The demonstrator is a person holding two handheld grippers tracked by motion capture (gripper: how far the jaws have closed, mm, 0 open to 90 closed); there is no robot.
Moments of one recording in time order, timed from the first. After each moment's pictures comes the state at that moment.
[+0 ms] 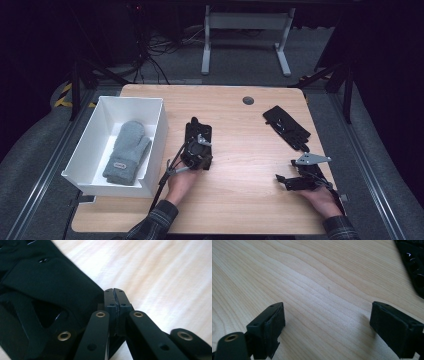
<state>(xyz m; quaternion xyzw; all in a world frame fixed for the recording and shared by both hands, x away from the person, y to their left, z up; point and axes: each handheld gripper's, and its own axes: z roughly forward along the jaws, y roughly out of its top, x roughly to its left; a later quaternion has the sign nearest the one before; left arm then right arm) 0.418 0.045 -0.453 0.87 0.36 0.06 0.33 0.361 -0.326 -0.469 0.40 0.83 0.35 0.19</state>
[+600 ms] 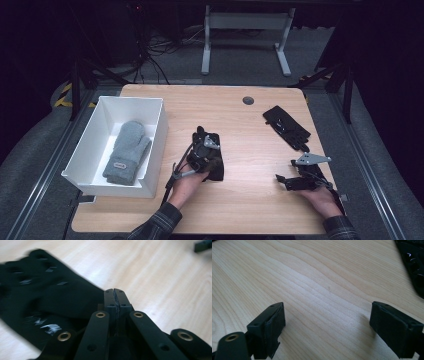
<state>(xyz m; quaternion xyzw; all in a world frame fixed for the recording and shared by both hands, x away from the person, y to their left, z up) 0.411 0.044 -0.432 0.87 0.34 0.05 0.36 0.361 -0.326 -0.469 0.40 0.83 0.35 0.19</state>
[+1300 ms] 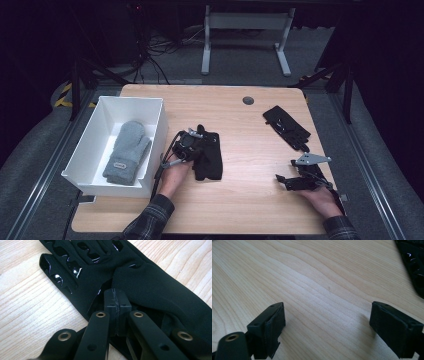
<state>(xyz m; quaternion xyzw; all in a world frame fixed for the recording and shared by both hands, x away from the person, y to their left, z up) 0.447 0.074 -0.454 0.86 0.39 0.09 0.32 0.361 -0.326 -0.469 0.40 0.83 0.35 0.19</state>
